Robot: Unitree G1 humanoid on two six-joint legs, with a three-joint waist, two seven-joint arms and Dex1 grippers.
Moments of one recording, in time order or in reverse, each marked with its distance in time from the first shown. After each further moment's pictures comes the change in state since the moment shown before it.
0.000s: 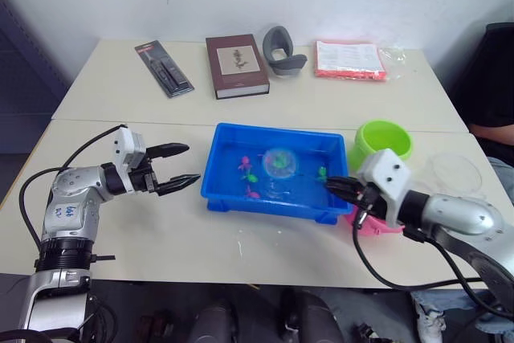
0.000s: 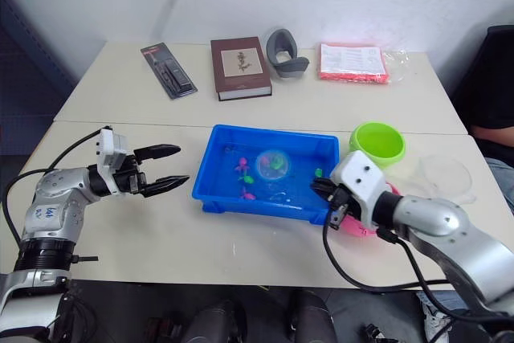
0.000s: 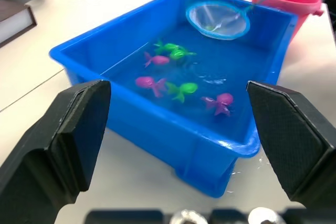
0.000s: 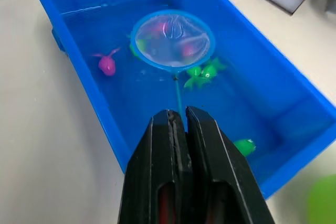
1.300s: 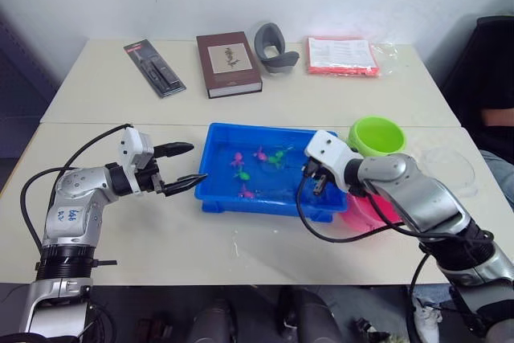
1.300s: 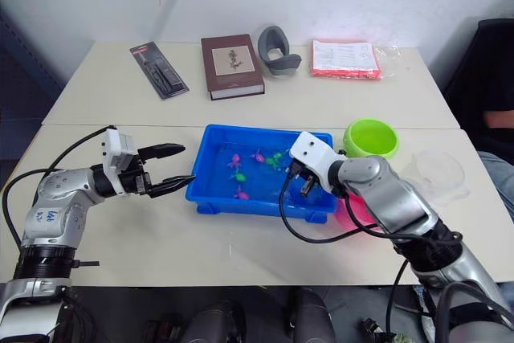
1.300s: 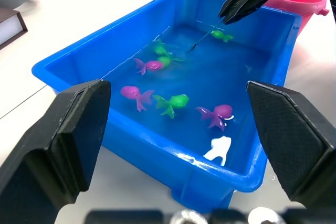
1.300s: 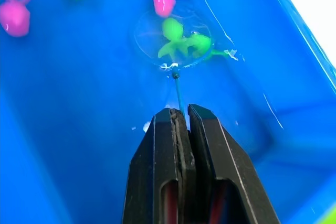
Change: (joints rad) left arm 0.049 -0.011 -0.012 -0.153 -0.001 0.073 0.076; right arm -0.426 0.258 0.321 0.338 -0.446 0.203 0.135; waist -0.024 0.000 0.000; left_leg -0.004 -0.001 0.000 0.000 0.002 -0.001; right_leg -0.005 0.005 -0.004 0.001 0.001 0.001
